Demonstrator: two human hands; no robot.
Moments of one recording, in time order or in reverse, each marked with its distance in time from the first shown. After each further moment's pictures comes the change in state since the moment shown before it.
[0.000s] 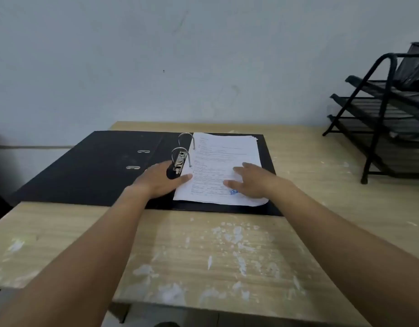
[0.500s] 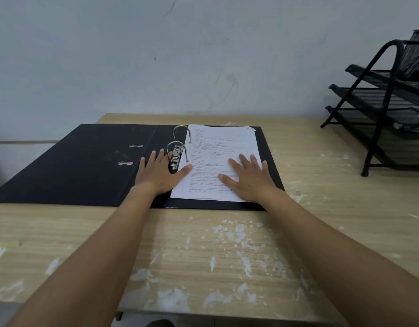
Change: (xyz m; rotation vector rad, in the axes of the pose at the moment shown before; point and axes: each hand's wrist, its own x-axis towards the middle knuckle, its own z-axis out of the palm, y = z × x) left_hand 0.036 -0.017 0.032 0.237 0.069 -0.050; right_hand 0.023 0.004 0.039 -0.056 0.167 0.060
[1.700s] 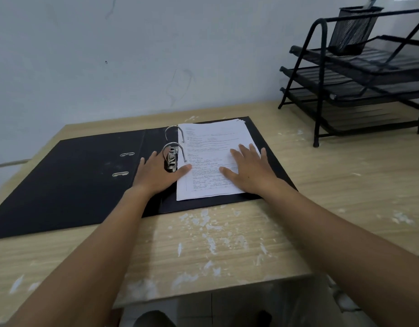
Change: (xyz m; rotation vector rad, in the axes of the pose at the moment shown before) left_hand -0.021 0.074 0.008 -0.192 0.009 0.165; right_hand -0.052 0.063 -0.006 0.036 0.115 0.116
